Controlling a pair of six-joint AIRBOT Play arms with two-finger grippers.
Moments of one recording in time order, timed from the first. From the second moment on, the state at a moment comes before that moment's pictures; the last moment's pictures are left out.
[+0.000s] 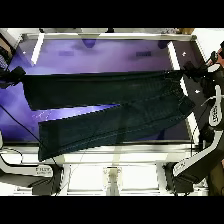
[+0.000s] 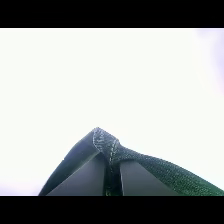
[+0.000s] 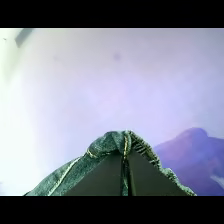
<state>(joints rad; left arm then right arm) 0.41 -1.53 1.48 1.48 -0.80 -1.77 -0.40 -1.90 1.75 -1.09 0.75 1.62</state>
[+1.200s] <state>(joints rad) 0.48 -1.24 1.31 1.58 -1.24 -1.45 -0.50 -1.98 1.95 -1.28 1.48 0.95</state>
